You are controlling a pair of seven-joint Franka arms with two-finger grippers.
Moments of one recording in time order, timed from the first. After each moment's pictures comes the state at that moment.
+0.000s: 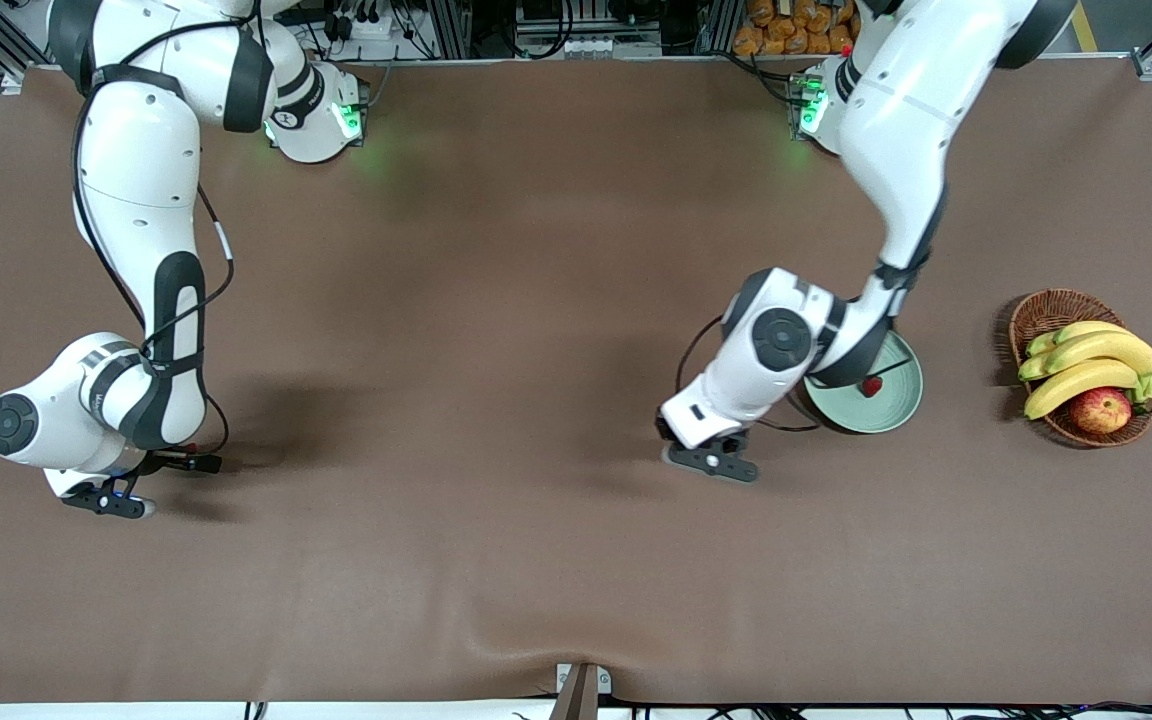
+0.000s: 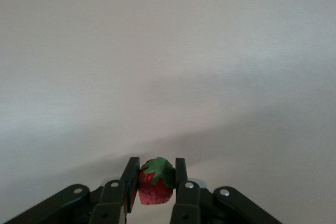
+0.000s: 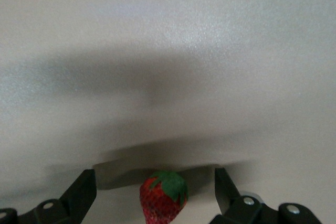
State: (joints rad) left arm -0.33 0.68 -0.18 -1.62 0.02 2.47 -0.23; right arm 0.41 0.92 -0.71 -1.61 0.68 2.19 -0.34
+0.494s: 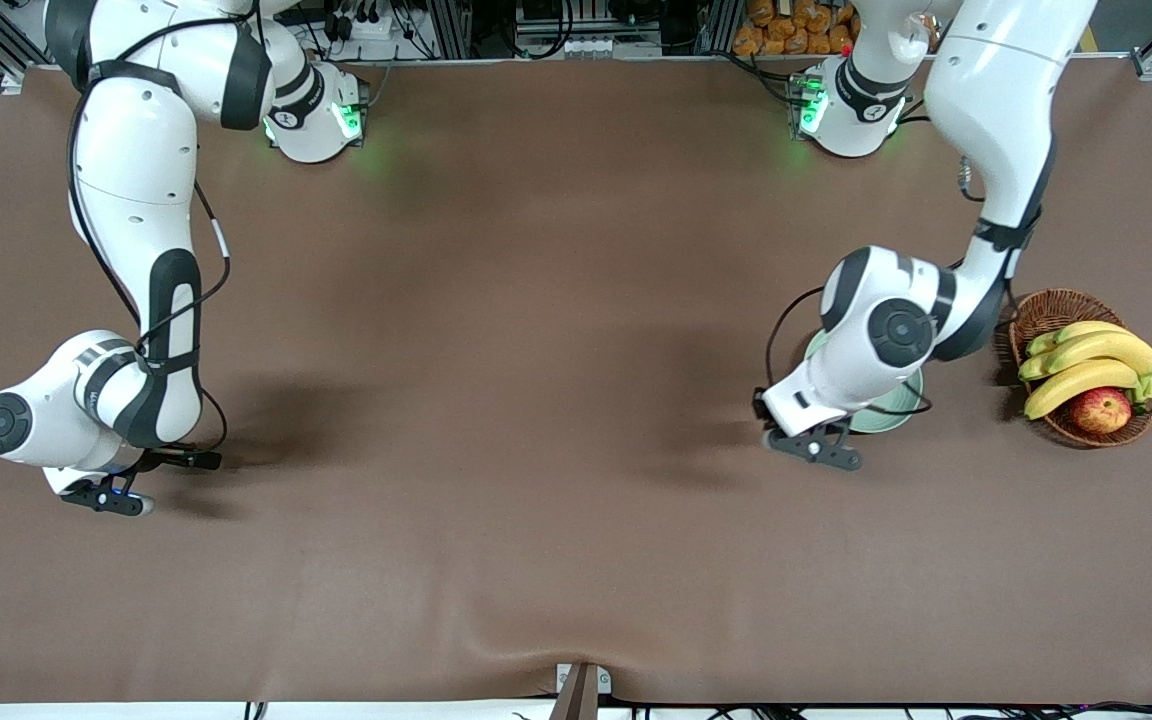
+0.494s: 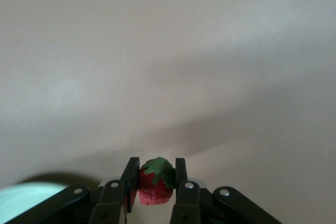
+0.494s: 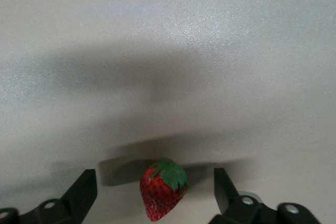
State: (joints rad) left arm -0.16 0.48 -0.18 -1.89 0.02 2.41 -0.05; right arm 0.41 0.91 -0.72 -1.62 0.68 2.17 -0.34
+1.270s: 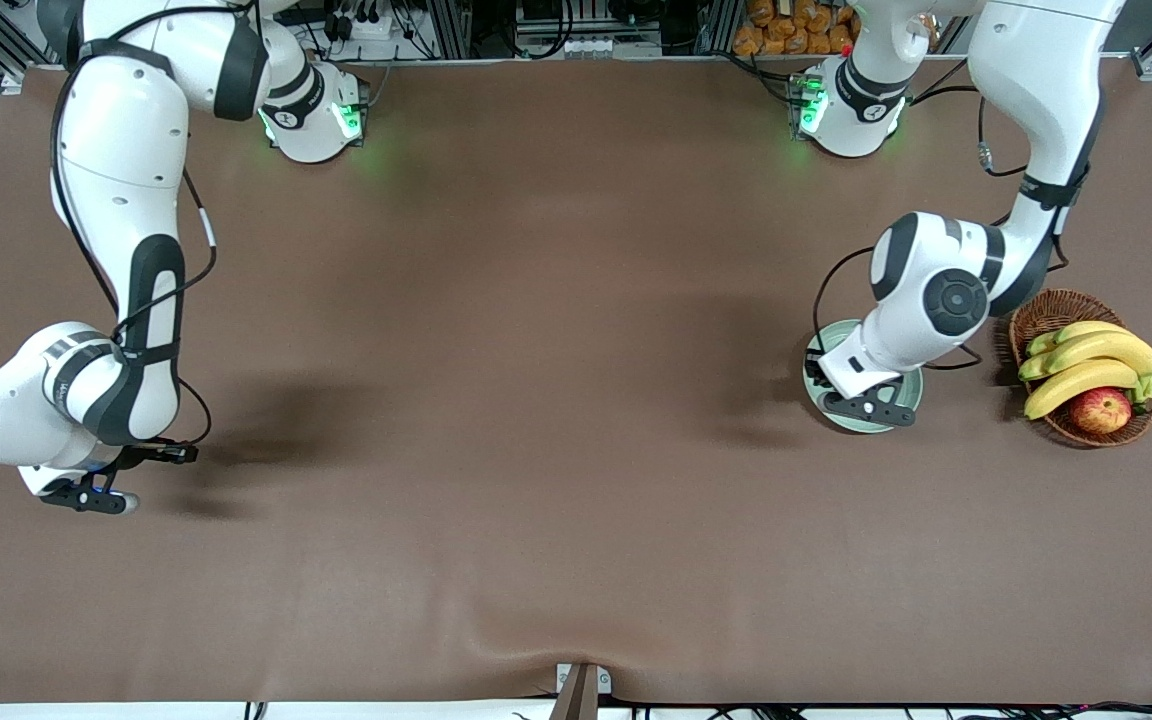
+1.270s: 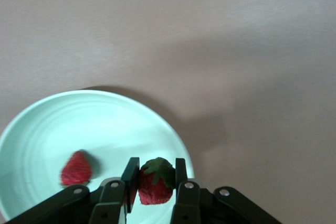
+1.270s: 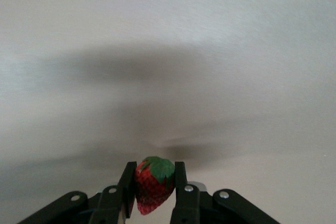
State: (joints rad) left arm -0.04 0.36 -0.18 -2.11 0.02 2.41 0.01; right arm 0.47 0.87 -0.79 -1.59 0.68 2.06 -0.40
